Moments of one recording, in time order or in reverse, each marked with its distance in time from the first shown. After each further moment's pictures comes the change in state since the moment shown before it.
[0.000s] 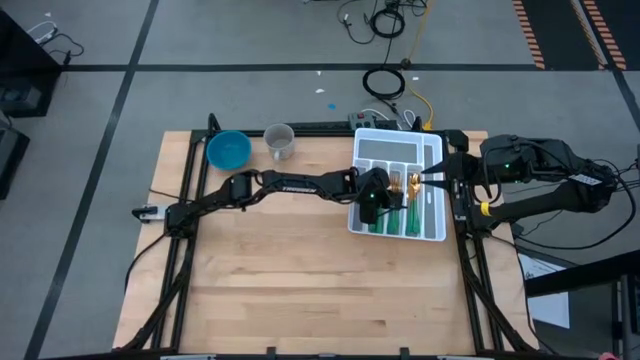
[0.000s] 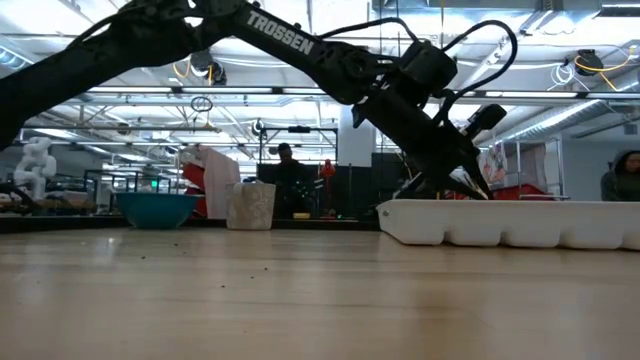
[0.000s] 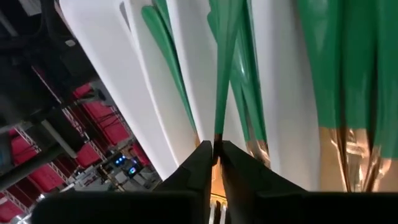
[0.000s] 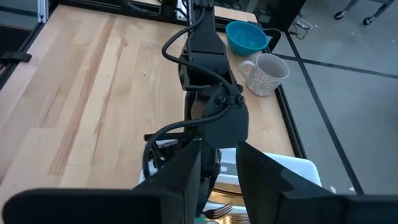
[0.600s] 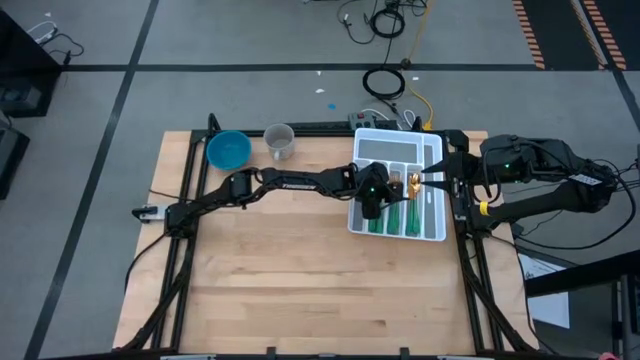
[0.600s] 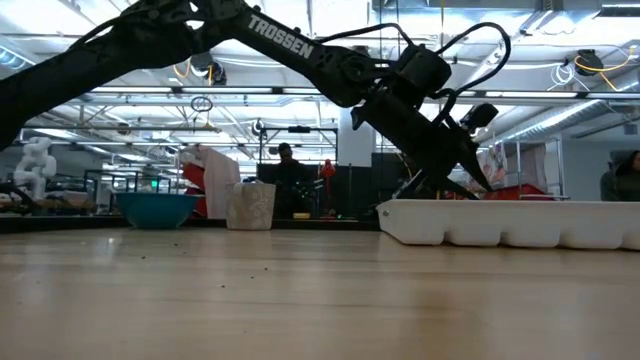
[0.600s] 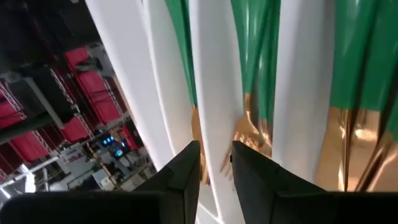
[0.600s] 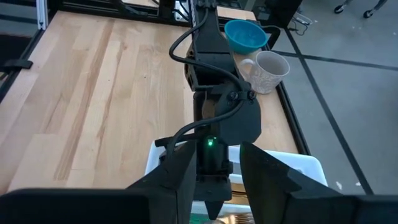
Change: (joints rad) left arm 0.019 0.000 0.001 0.031 -0.002 -0.130; right arm 0.000 0.000 0.000 0.000 0.001 0.038
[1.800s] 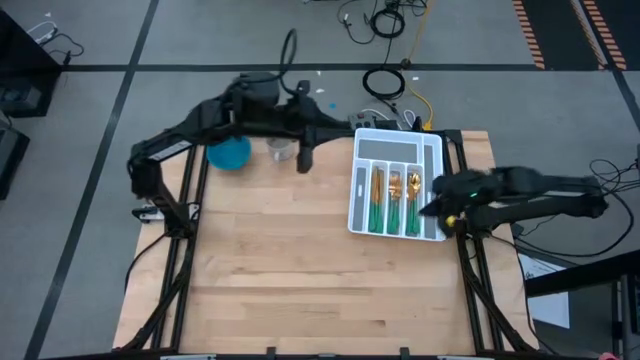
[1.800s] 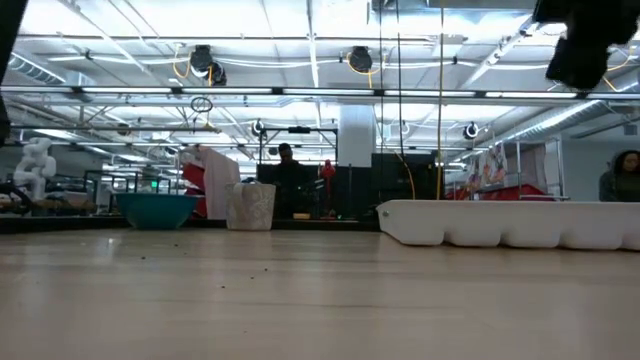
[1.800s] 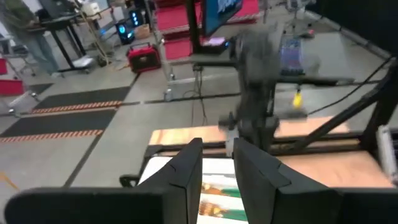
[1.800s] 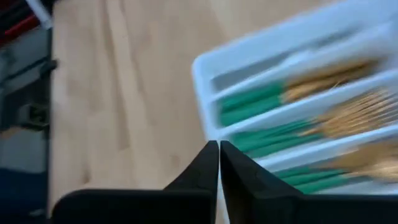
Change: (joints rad) left arm 0.057 -0.827 0.006 -0.464 0.073 -1.767; right arm 0.007 -0.224 -0.506 0.079 -0.164 0.557
